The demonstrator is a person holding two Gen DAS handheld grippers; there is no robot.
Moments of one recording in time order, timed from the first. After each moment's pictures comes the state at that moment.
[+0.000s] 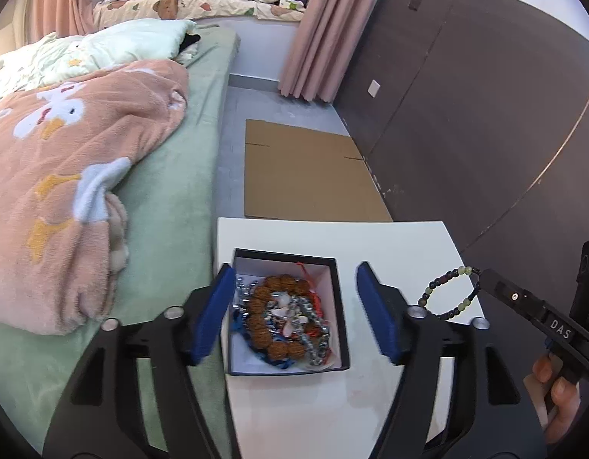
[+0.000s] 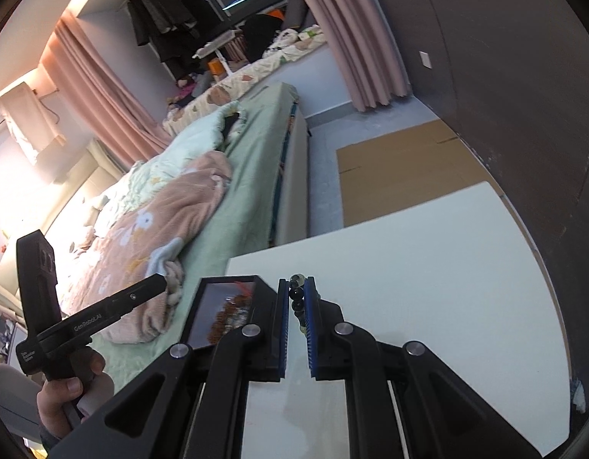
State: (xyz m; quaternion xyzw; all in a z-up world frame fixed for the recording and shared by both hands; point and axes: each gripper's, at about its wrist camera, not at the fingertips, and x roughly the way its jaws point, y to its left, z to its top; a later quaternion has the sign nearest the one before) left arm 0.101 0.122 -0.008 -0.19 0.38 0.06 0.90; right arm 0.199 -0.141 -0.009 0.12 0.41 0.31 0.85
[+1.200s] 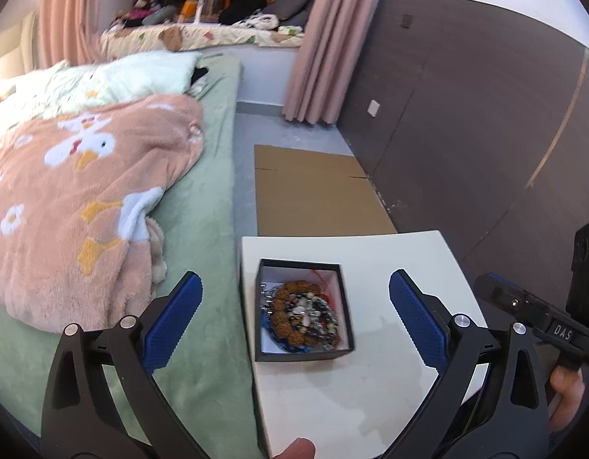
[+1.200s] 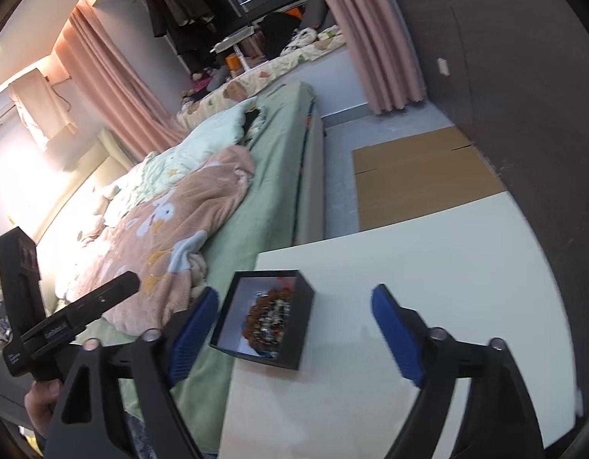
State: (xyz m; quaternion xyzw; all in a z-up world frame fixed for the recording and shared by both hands) left arm 0.052 0.112 0.037 -0.15 0.34 0.08 0.92; right arm 0.172 -0.132 0.015 0.09 0.40 0.31 0.86
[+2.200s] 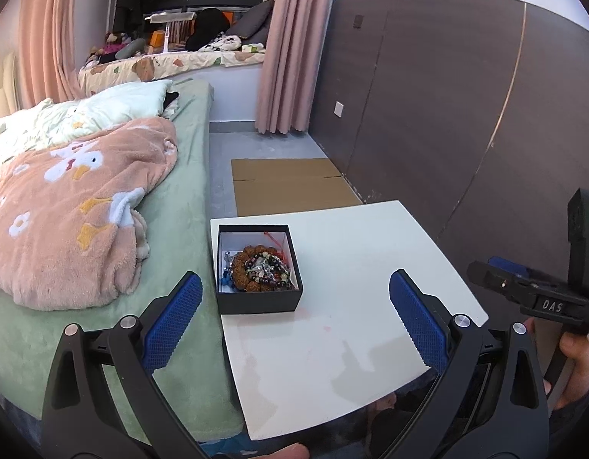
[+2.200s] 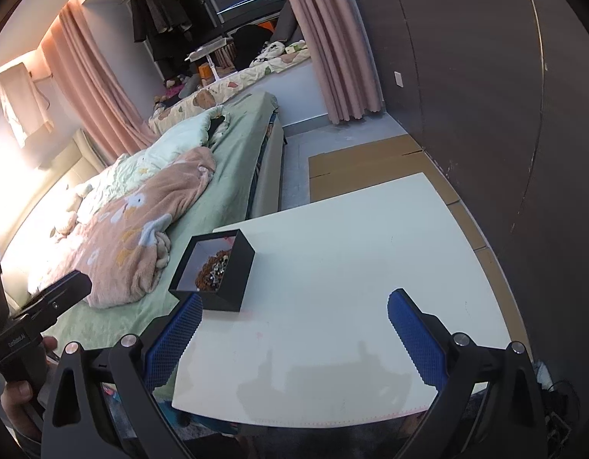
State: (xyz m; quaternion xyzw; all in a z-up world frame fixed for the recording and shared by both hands) left arm -0.020 0.038 0.037 -0.09 0.32 0.04 0.94; right arm 0.103 -0.209 0.010 0.06 0.39 0.26 0.88
